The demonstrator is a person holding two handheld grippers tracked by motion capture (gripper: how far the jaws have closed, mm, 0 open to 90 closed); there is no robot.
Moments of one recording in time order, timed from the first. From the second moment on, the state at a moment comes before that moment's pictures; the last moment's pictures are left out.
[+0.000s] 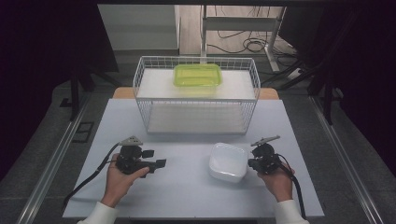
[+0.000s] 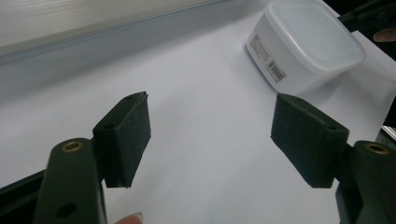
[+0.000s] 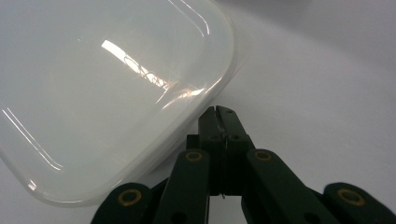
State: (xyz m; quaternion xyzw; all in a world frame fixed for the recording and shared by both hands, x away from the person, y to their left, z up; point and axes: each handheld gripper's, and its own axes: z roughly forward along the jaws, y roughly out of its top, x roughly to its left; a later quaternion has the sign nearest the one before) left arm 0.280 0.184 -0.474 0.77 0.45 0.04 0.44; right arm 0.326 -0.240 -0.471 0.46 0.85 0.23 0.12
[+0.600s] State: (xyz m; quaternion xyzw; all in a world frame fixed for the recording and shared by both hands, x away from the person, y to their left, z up) left arm 0.283 0.183 -0.477 0.78 0.45 0.03 0.44; right arm 0.330 -0.179 -0.479 0.41 0.86 0.26 0.12
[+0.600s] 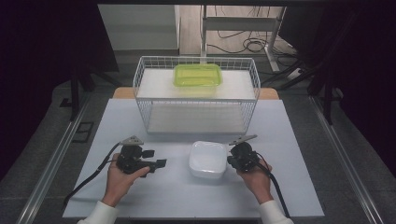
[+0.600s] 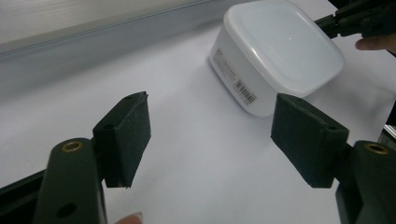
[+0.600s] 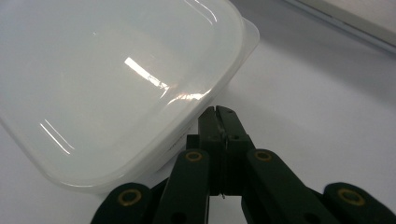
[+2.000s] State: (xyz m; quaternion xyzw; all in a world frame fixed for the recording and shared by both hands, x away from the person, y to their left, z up) left arm 0.278 0.187 -0.470 0.76 0.46 0.04 0.46; right arm 0.320 -0.191 -0.448 0.43 0.82 0.38 0.08
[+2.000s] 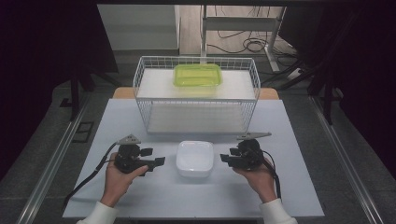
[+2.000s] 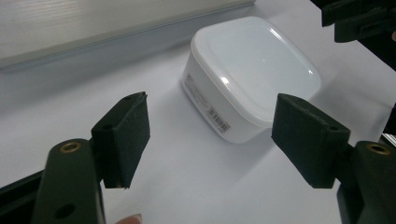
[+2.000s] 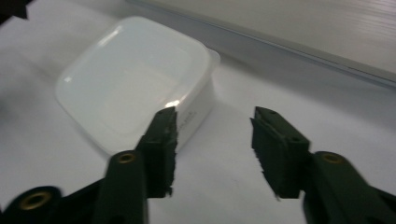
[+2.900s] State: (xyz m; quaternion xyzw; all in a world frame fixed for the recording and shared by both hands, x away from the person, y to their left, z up) left arm 0.306 0.164 -0.481 0.70 0.49 -0.08 0.51; right arm 0.329 -0.193 -0.459 0.45 0.78 0.43 -0.02
